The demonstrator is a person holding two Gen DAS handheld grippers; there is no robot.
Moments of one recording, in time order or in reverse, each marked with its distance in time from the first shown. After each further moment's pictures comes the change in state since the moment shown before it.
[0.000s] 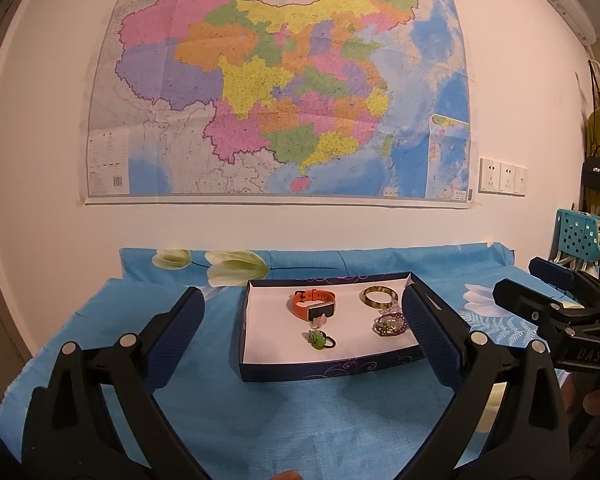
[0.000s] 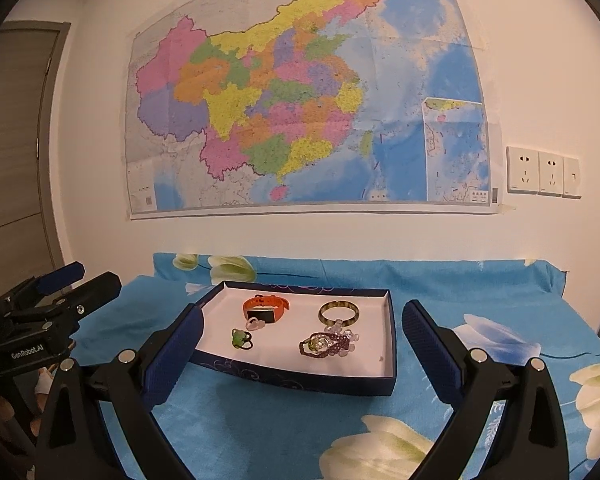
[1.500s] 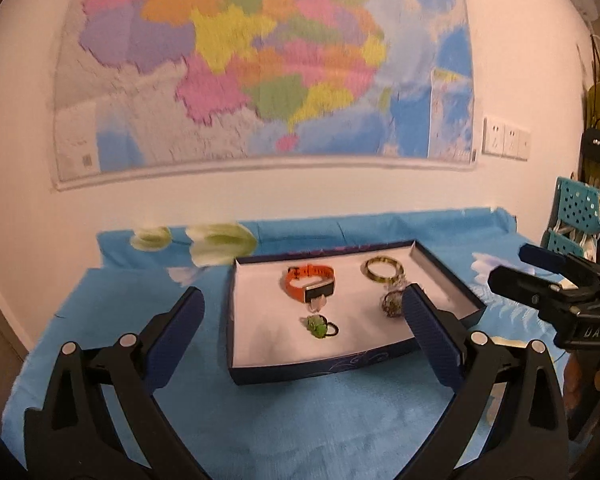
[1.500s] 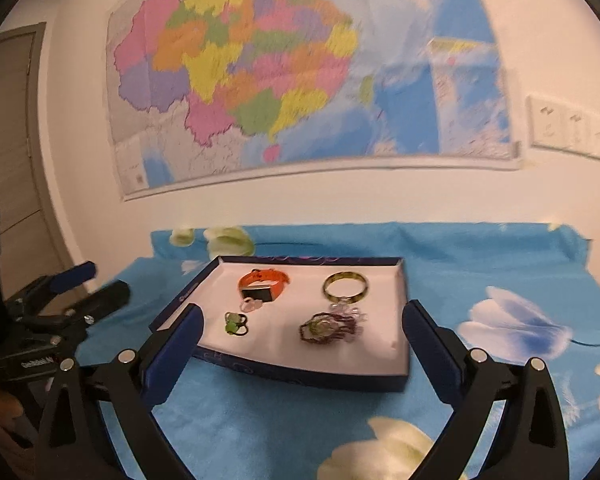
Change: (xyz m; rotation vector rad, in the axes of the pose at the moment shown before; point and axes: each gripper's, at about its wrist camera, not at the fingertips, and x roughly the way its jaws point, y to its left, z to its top) left arm 0.052 0.002 0.003 0.042 0.133 -0.042; right arm 0.043 -0.013 0.004 0.051 0.148 0.036
